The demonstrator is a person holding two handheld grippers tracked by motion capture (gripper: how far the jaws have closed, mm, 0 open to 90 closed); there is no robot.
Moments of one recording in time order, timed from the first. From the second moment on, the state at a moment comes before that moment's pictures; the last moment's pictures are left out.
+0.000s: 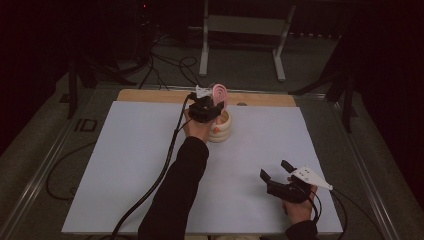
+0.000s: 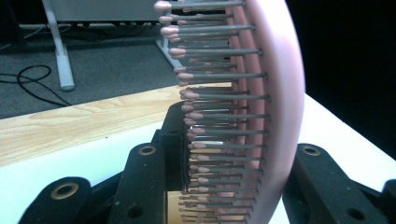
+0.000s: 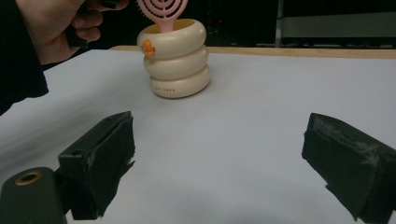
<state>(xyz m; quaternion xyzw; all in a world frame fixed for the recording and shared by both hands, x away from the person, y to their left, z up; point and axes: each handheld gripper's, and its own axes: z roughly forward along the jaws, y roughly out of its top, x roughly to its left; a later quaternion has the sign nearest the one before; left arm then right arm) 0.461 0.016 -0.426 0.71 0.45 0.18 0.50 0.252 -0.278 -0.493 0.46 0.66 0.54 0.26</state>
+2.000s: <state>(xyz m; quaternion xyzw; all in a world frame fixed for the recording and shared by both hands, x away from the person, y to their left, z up) 0.459 0.036 -0.447 0.72 0.48 0.24 0.43 0.252 -0.276 -0.495 0.46 0.66 0.53 0.26</state>
